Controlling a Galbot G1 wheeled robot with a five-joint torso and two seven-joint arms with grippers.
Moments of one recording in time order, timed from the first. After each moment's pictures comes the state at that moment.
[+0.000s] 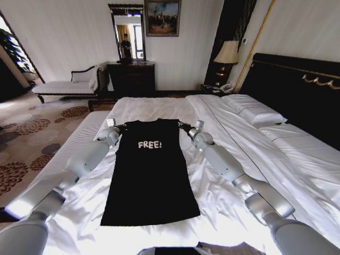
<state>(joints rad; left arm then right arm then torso) 0.05 -0.97 0.38 -1.00 -1.17 0.28 -0.24 -0.22 1.19 -0.18 1.06 1.01 -0.15 0.01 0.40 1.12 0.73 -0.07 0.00</state>
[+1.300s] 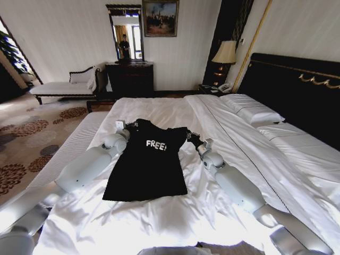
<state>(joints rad) 0.36 -0.74 0.26 -1.64 -1.09 0.22 -0.41 -0.62 1.00 -0.07 1.47 0.68 0.08 0.08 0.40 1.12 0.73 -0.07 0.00</state>
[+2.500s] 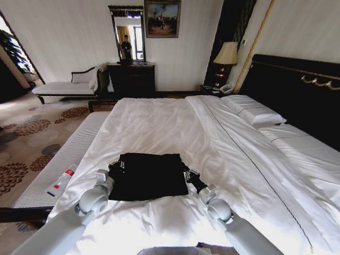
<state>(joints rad) 1.30 -0.74 -0.21 -2.01 -0.69 0.14 -0.39 -1.26 0.99 0.08 1.74 0.37 0.20 0.03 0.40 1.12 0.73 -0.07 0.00</state>
